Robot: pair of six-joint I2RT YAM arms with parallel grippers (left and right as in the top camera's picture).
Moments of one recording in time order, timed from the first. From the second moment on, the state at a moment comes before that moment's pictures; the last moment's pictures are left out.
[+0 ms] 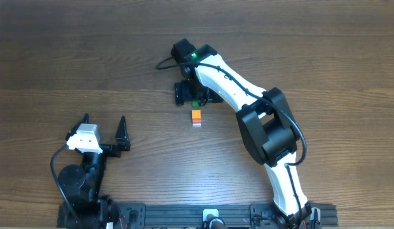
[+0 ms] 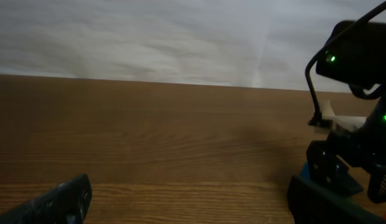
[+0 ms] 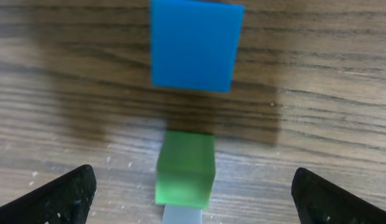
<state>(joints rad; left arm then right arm) 0.12 0.01 0.04 -0.12 0.21 -0.08 0.59 2.24 1.77 -1.08 -0.05 0.52</state>
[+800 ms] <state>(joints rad) 0.12 0.01 0.04 -0.12 0.21 -0.08 0.58 2.26 1.77 -1.07 -0.05 0.55</state>
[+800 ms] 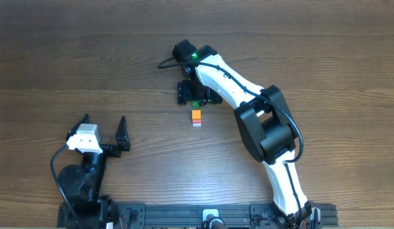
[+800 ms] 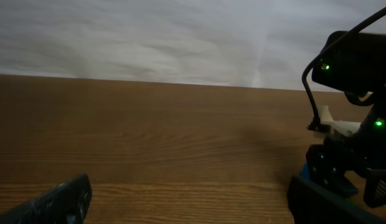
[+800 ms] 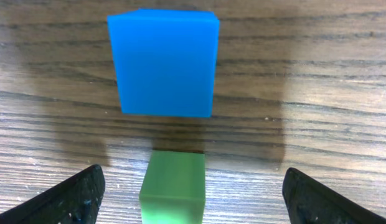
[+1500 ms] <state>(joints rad) 0.12 0.01 0.04 -0.12 0.21 -0.08 0.60 2.26 1.77 -1.09 -0.02 0.58</state>
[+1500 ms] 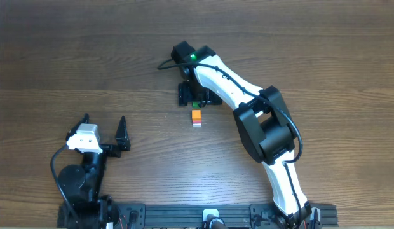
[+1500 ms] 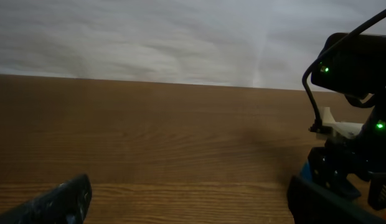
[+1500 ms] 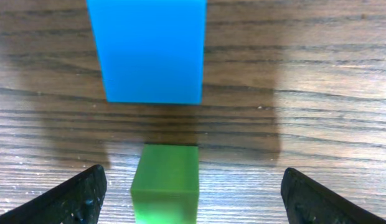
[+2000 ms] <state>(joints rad) 0.12 0.01 0.04 -0.12 0.21 -0.08 0.60 2.27 1.77 -1.08 -0.02 0.58</state>
